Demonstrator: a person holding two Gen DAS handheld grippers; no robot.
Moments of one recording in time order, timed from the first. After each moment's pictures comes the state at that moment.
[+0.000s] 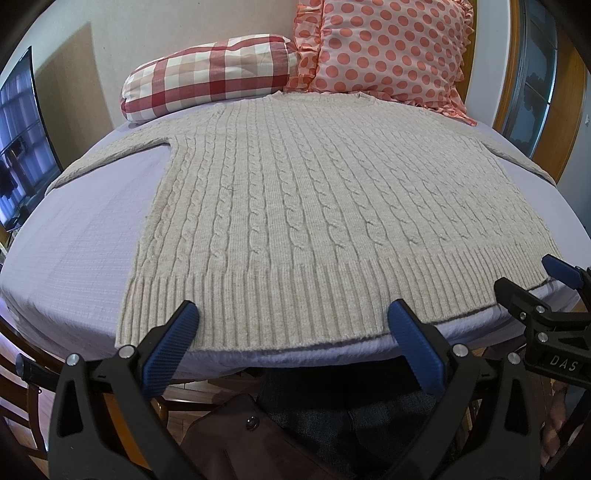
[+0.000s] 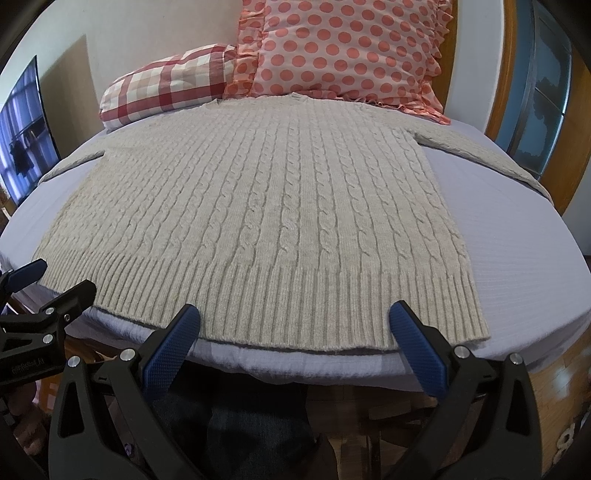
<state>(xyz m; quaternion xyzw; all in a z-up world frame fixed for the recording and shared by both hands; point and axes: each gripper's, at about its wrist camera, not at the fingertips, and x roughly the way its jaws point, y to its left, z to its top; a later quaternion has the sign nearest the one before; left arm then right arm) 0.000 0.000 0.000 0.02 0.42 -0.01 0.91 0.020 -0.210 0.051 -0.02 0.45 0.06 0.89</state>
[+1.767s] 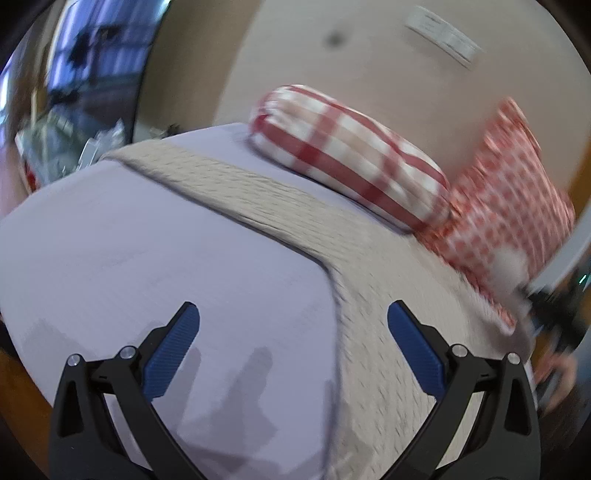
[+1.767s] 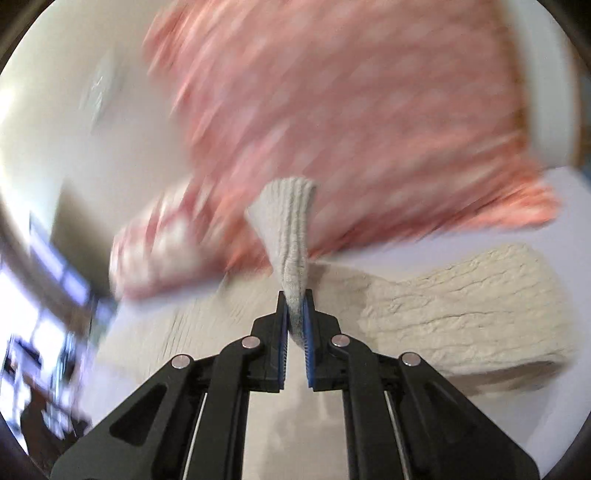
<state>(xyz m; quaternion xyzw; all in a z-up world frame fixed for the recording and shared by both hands) 0.100 0.240 0.049 -0.27 0.31 0.09 0.91 0.341 -0.213 0.107 0.16 0.43 0.18 0.87</state>
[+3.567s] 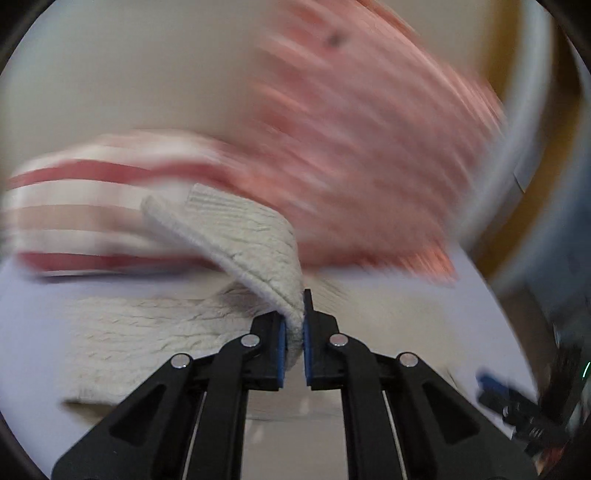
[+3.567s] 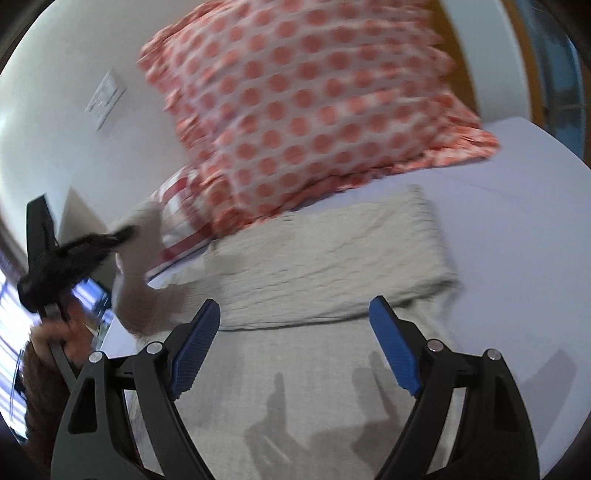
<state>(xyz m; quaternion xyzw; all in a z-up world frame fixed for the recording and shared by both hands) 0.317 -0.036 0.115 -0.04 0.38 -0.17 0.91 0.251 -0.319 0.104 0.23 0.41 0.13 0.87</state>
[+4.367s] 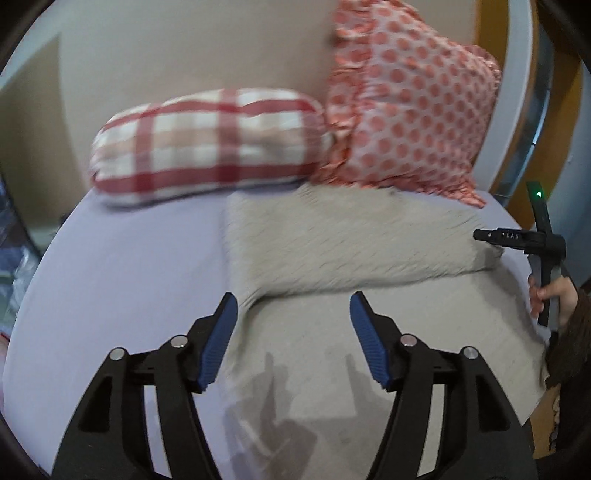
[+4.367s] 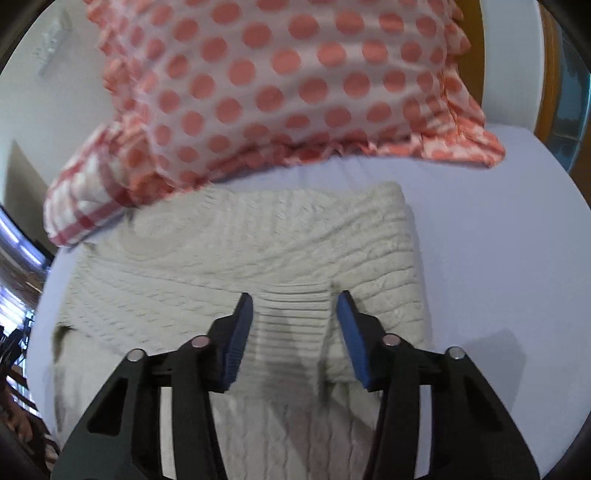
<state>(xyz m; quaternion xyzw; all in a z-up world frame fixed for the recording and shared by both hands) 0.174 0.132 0.083 -0.02 0.38 -0.08 0.92 0.341 -0.317 0.051 0.11 0.50 0.08 0.85</state>
